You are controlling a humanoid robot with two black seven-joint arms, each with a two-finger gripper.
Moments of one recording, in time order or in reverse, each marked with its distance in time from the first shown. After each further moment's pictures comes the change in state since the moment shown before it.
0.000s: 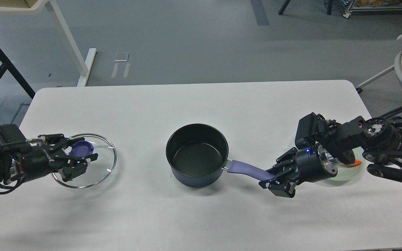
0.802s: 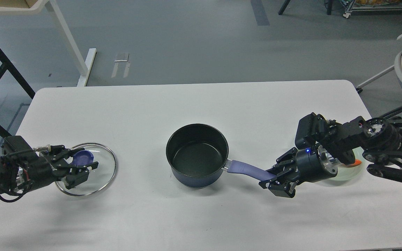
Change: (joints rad) left arm 0.060 -0.059 0.002 0.082 -0.046 0.002 0.000; right arm -0.001 0.000 0.000 0.000 -0.001 0.000 0.000
